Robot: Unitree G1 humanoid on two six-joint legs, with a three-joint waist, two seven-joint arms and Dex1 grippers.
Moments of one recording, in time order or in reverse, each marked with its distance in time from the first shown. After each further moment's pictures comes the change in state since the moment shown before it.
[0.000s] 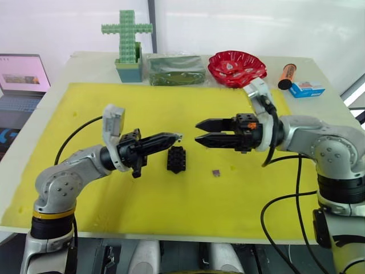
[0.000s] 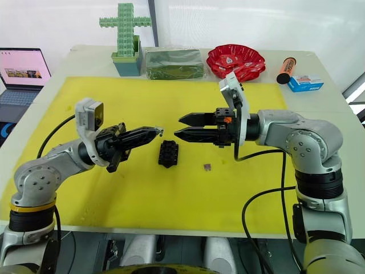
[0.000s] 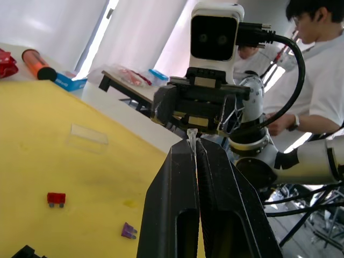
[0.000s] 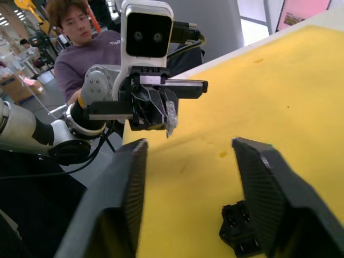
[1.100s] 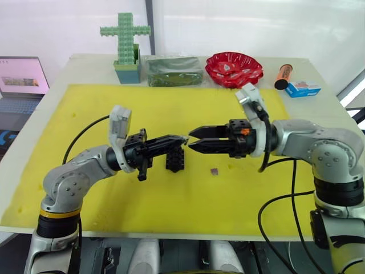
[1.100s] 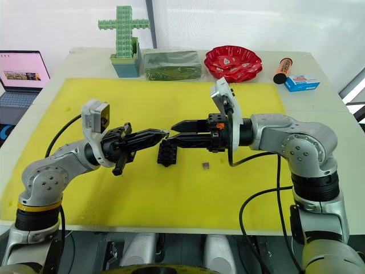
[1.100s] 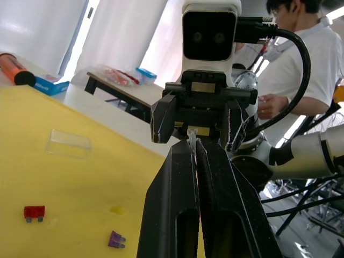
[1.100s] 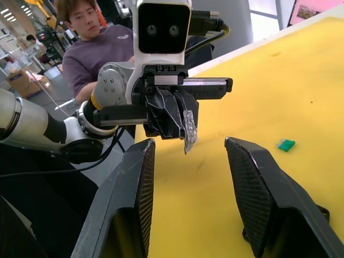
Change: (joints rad) left arm -0.008 -0.019 -0.041 -0.005 0.027 -0.028 -0.024; right arm 0.005 0.007 0.027 -0.040 0.043 0.024 -0.047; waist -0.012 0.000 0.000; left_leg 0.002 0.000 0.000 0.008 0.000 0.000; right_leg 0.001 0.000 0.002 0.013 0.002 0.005
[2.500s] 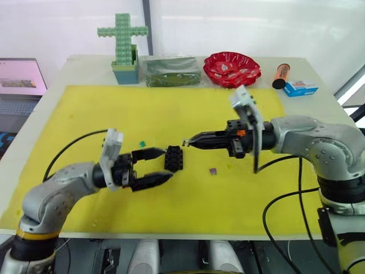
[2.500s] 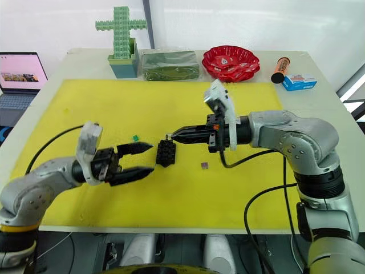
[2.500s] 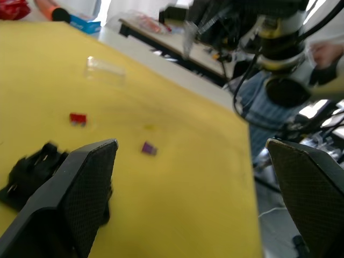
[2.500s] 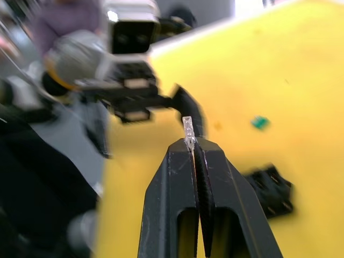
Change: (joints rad) left arm 0.314 0.135 -0.009 -0.081 0.266 -0.209 -0.109; right arm -0.061 -0.092 0.178 -0.033 -0.216 -0.099 0.039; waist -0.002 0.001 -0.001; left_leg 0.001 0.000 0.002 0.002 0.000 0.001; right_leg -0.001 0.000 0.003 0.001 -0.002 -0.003
